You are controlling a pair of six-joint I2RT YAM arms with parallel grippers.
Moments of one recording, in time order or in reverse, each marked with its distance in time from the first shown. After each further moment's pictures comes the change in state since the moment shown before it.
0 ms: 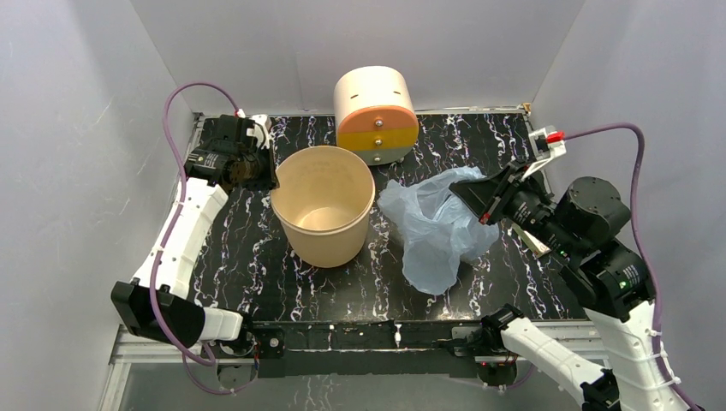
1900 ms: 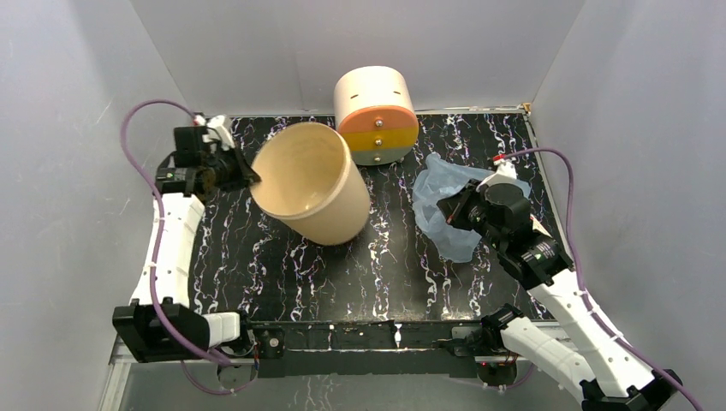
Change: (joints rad) left arm 0.338 -0.065 -0.121 0.177 0.277 -0.034; right arm 0.000 -0.004 -0.520 0.199 0.324 0.169
